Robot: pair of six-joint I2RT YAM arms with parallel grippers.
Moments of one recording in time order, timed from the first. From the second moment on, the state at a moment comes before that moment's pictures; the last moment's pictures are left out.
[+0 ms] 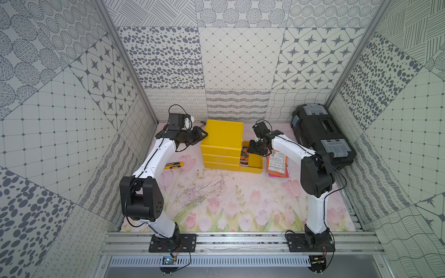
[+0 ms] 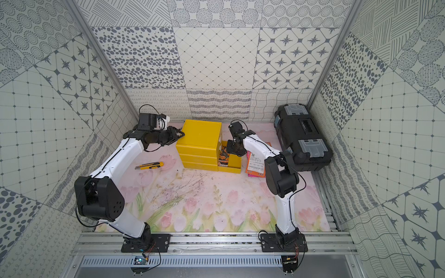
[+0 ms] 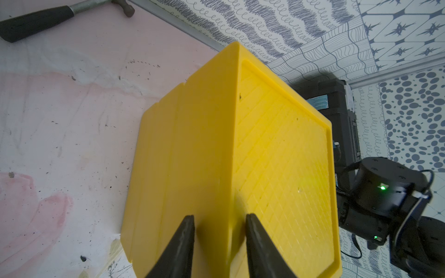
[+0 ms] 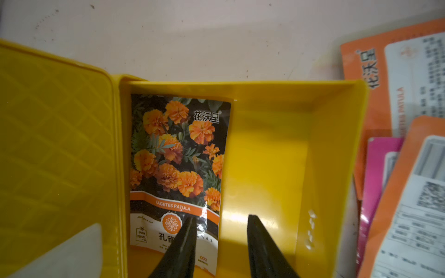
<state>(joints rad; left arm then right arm) -0.04 1.65 1.46 -0.58 0.51 -0.48 0.46 2.07 1.68 -0.72 -0.06 0.57</state>
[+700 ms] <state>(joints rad) -0.04 1.65 1.46 -0.58 0.51 -0.48 0.47 2.25 1.79 -0.71 -0.06 0.60</state>
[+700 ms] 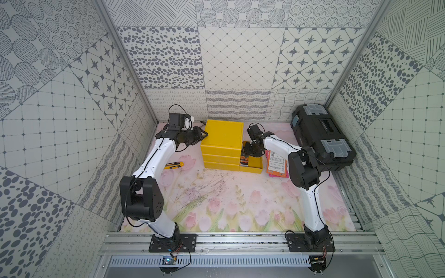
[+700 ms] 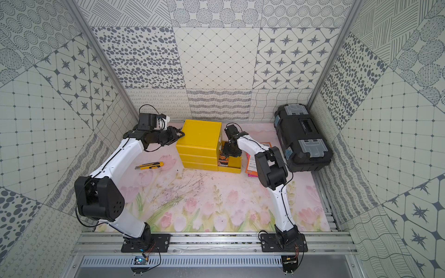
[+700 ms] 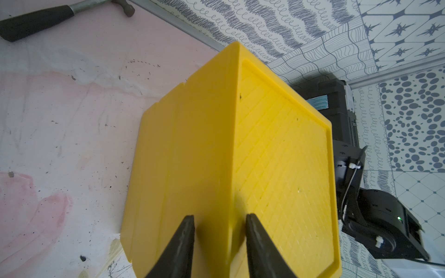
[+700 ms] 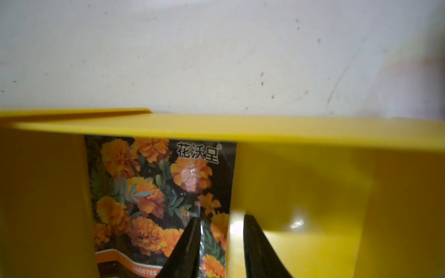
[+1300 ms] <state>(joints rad) -0.04 1.65 1.46 -0.58 0.51 -0.48 0.45 2.22 1.69 -0.54 -0.16 0.69</state>
